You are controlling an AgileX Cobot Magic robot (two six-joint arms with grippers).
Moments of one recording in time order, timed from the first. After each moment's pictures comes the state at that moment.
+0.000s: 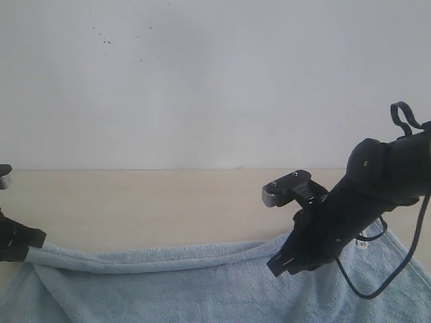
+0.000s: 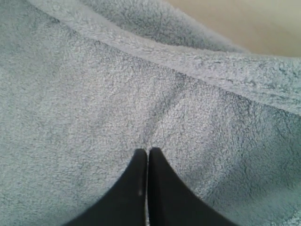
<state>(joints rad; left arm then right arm) 0.05 1.71 -0.89 -0.40 0.37 0.49 0.36 1.89 -1.12 0.44 0.53 -0.67</state>
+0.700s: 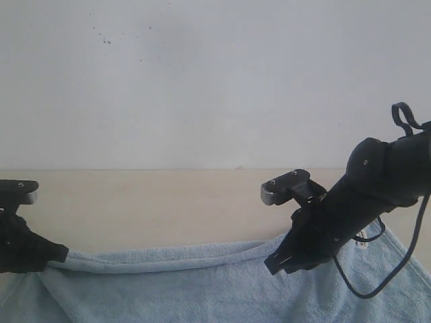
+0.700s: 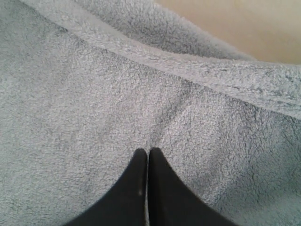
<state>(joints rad) -0.02 1.83 -0.89 -0.42 0.25 0.51 0.36 1.89 -1.12 0.48 0.52 -0.70</state>
